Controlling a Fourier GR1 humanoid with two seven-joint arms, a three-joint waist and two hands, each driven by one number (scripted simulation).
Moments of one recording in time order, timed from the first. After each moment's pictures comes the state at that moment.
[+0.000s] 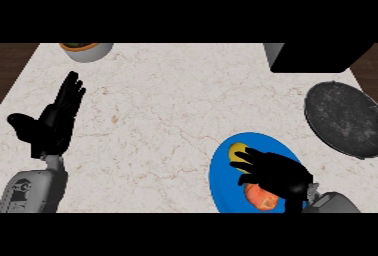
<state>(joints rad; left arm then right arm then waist) -0.23 0.20 0.10 -1.47 0.02 0.06 0.08 -0.14 -0.40 0.45 -1.59 1.21 0.54 -0.47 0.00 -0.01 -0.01</state>
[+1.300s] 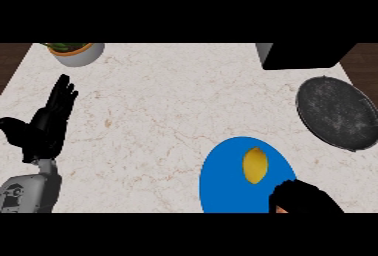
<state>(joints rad) -0.20 0.21 0.13 -1.49 0.02 0.06 0.09 0.37 -0.23 0.27 -2.06 1.21 0.21 -0.22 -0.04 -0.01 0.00</state>
